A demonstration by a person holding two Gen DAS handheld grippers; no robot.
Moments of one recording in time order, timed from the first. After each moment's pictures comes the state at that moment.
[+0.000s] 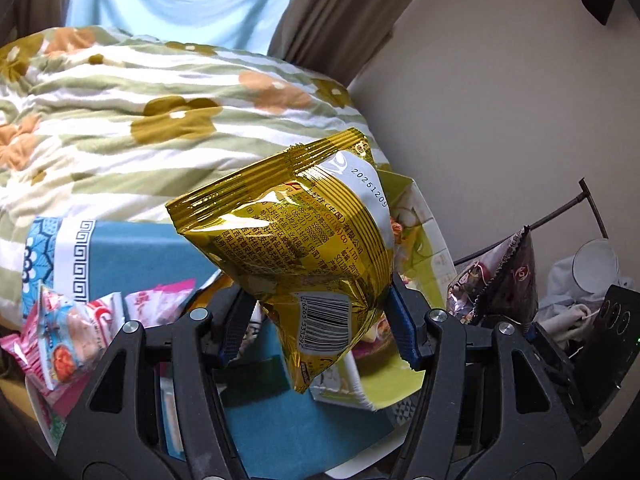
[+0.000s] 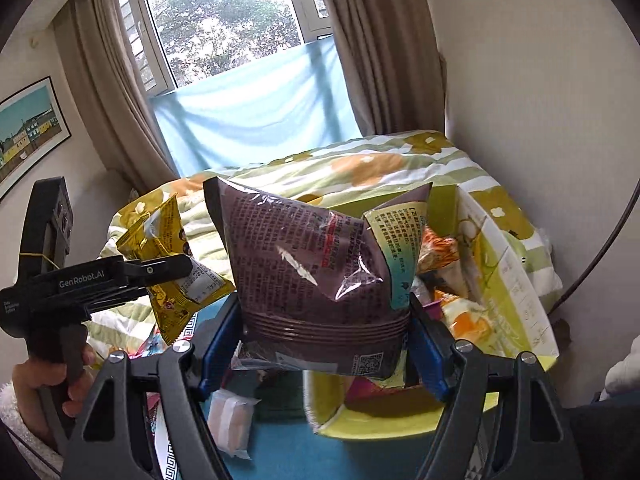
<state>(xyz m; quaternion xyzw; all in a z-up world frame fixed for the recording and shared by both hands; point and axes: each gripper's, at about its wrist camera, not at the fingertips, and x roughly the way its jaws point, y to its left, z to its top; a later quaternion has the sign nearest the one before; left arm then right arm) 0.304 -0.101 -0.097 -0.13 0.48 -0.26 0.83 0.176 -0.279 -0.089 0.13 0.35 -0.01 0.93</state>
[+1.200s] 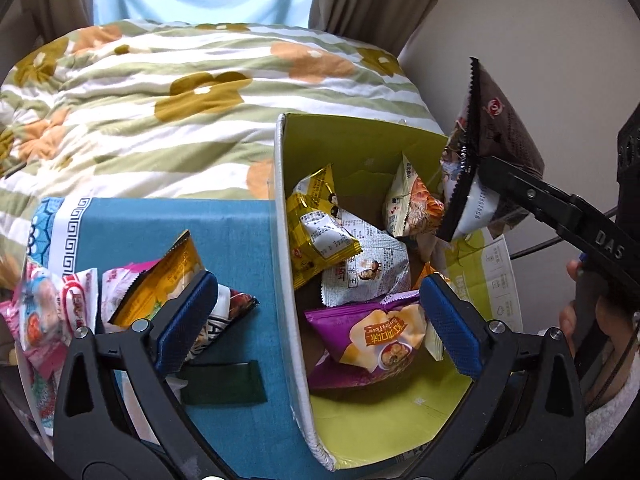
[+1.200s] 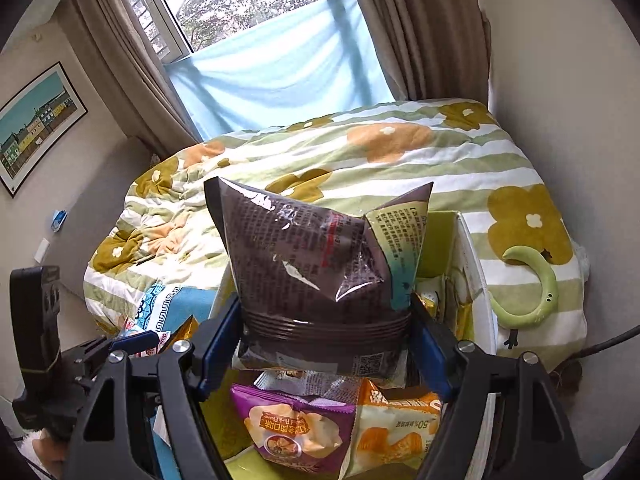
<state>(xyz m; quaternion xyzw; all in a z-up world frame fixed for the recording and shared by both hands) 0.299 -0.201 -0.140 -0.07 0.52 -0.16 0.84 0.295 -0.392 -0.117 0.12 0.43 0.10 0.89</state>
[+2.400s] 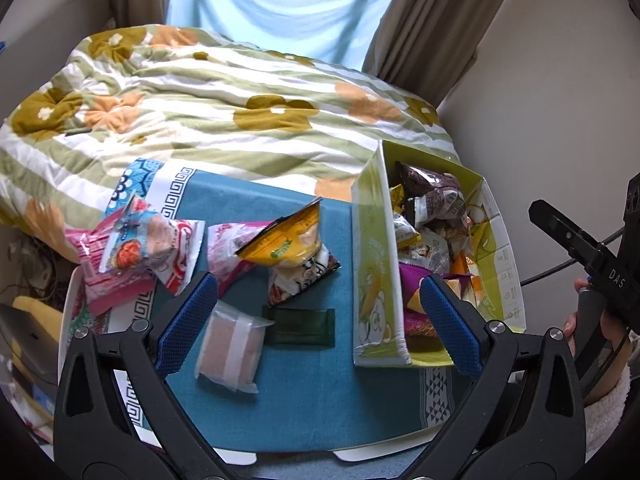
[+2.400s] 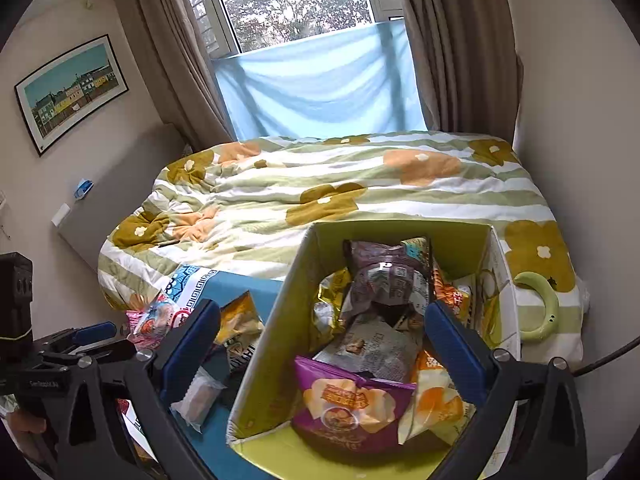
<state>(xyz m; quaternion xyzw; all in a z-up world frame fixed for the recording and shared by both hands) 0.191 -0.065 -0.095 -0.13 0.46 -0.08 0.87 0.225 -0.332 -0.080 0.07 0.38 0.15 0.91</state>
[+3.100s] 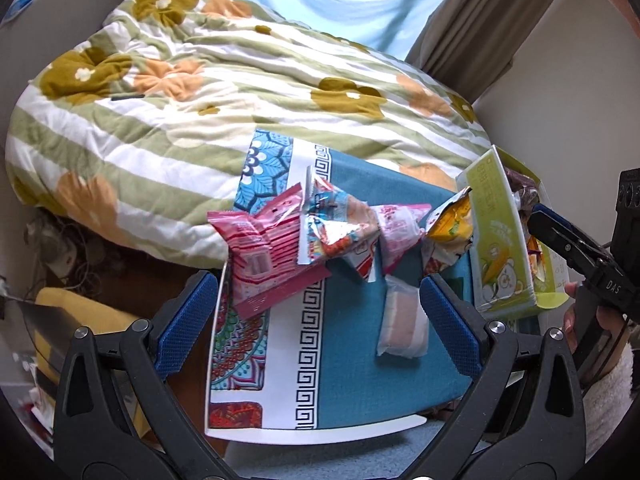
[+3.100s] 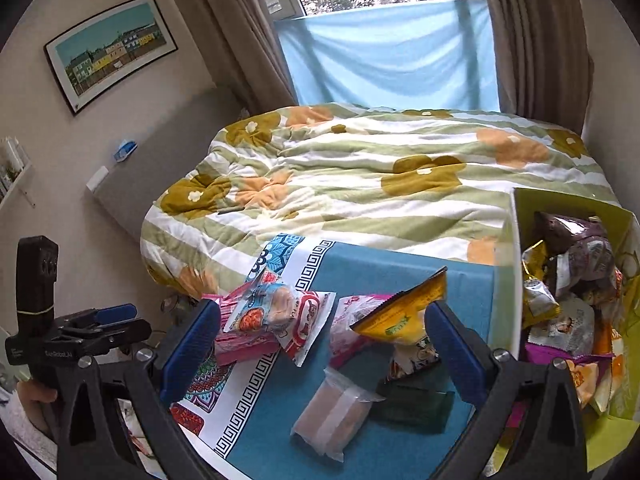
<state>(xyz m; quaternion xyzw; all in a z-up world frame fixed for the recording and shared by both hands) 0.182 0.178 -0.143 -0.14 0.51 -0.06 0.85 0.225 -0.112 -0.119 0.05 0.42 0.22 0.88</state>
